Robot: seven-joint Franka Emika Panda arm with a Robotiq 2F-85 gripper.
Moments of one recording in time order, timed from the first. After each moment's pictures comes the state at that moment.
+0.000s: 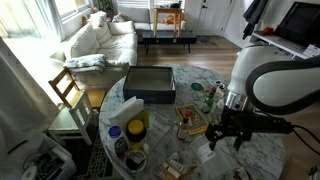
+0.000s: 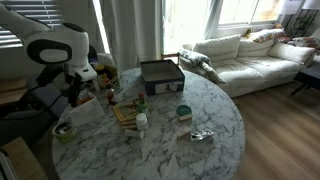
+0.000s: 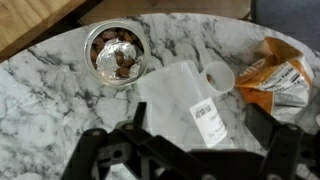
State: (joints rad) arm 0.07 -0.15 0.05 -2.57 0.37 2.23 0.49
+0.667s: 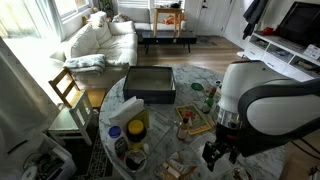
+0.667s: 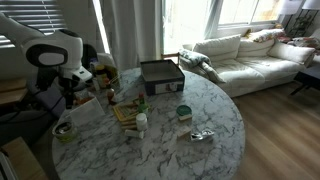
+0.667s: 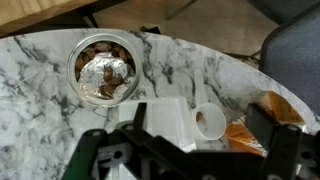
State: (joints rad) arm 0.12 -0.09 0.12 -2.57 0.37 2.25 0.35
